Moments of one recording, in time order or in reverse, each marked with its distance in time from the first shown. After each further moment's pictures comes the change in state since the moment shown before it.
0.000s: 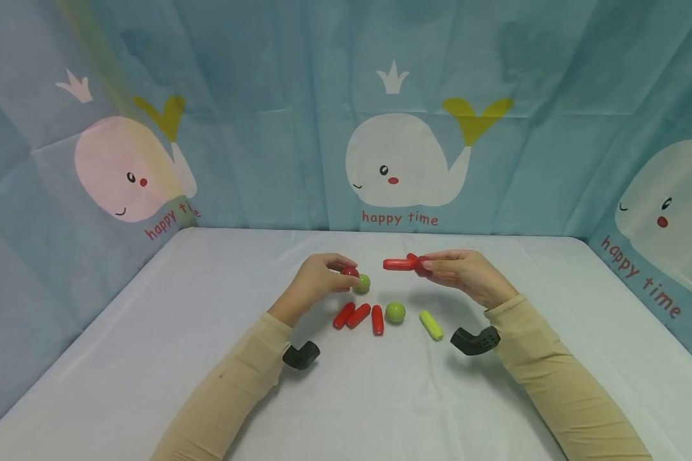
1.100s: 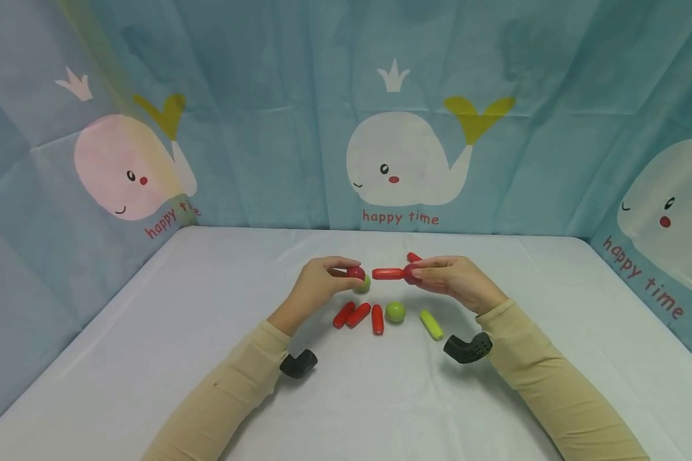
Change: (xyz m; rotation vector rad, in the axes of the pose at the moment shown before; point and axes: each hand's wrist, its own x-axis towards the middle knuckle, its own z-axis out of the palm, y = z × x) left_hand -0.009 -0.007 0.006 -0.023 0.044 0.086; right_hand 0.002 0.007 0.016 -0.031 -0.033 0.016
